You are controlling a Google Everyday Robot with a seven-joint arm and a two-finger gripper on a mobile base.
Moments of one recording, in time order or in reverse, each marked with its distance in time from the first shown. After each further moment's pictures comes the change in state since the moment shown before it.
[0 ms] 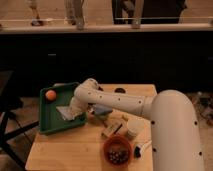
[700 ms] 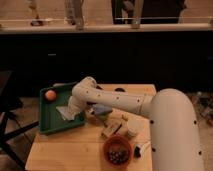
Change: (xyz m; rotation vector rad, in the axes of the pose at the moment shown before) arm -0.006 -0.009 -0.002 0.003 0.010 -0.009
